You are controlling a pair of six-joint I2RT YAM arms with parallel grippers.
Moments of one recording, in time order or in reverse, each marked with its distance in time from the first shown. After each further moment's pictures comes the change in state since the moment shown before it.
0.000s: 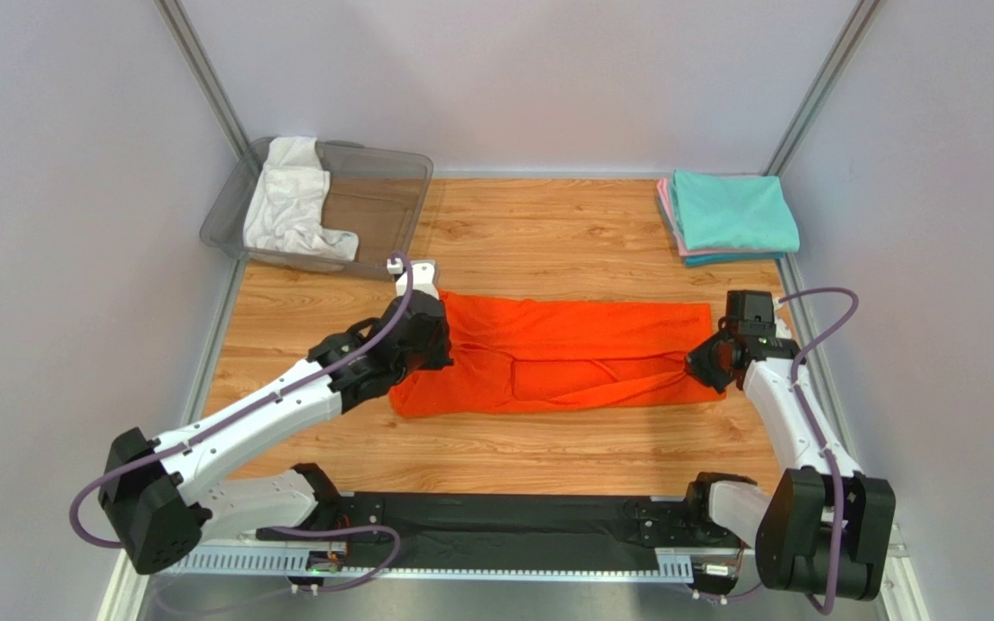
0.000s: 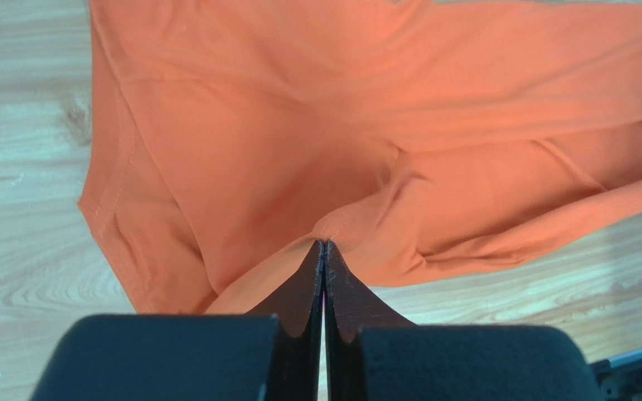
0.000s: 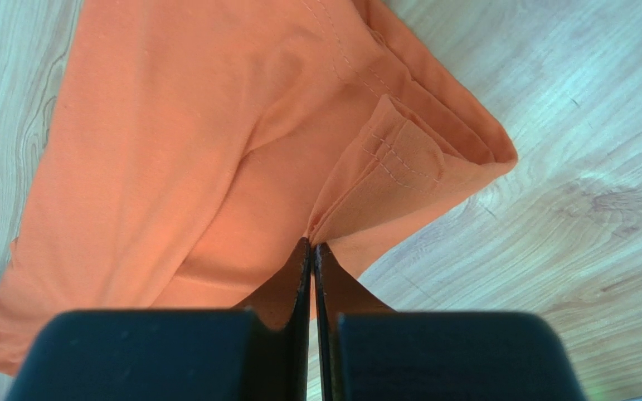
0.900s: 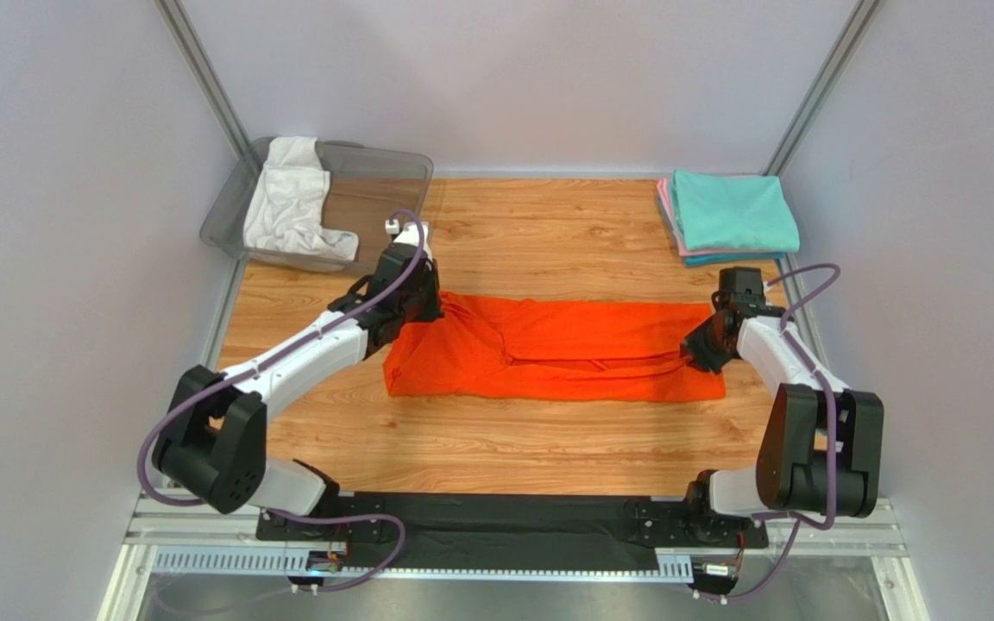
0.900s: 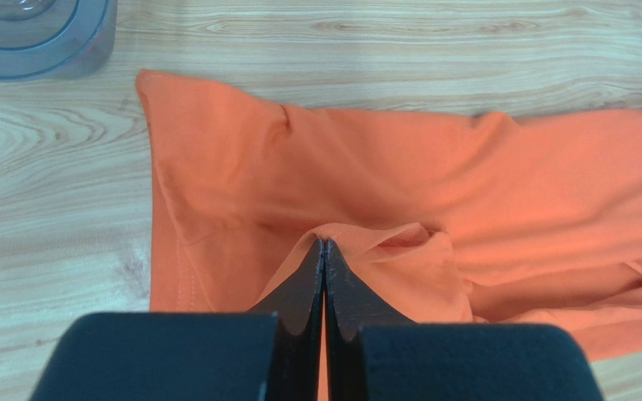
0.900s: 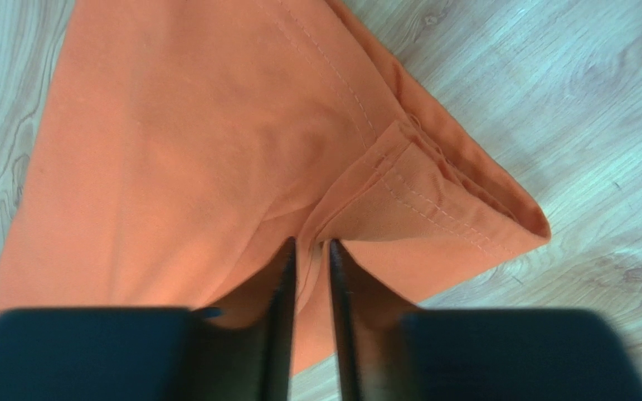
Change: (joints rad) left arm 0.307 0.298 0.040 0.327 0.182 0.250; right arm -0.009 0.289 0.124 0.064 0.002 -0.031
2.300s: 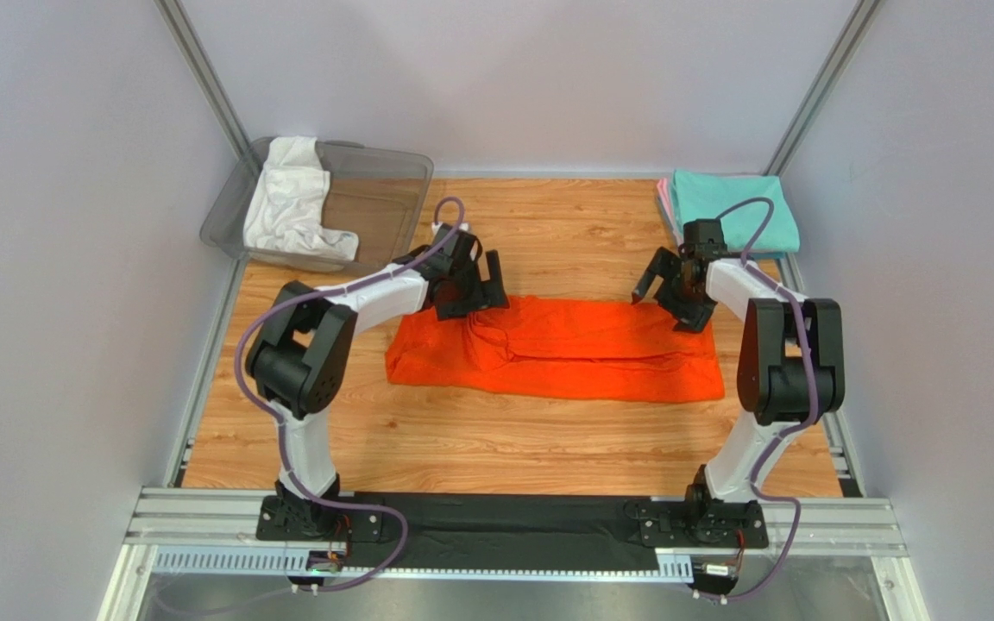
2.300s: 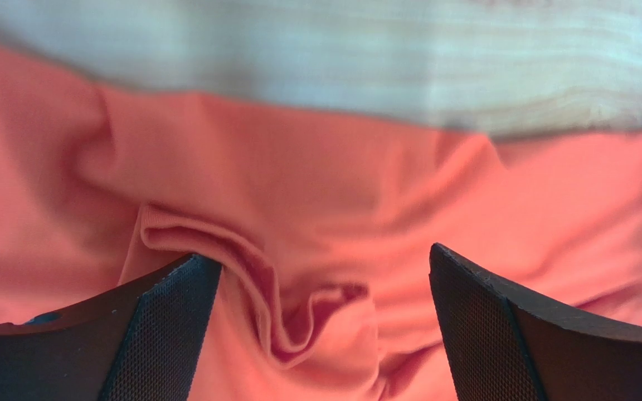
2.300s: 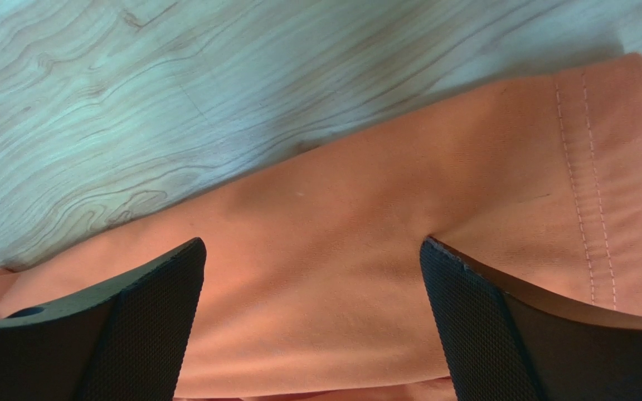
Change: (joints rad) left arm -0.005 0.490 0.322 -0.076 0.235 -0.250; right arm 0.108 0.417 0.355 0.093 -0.102 -0.256
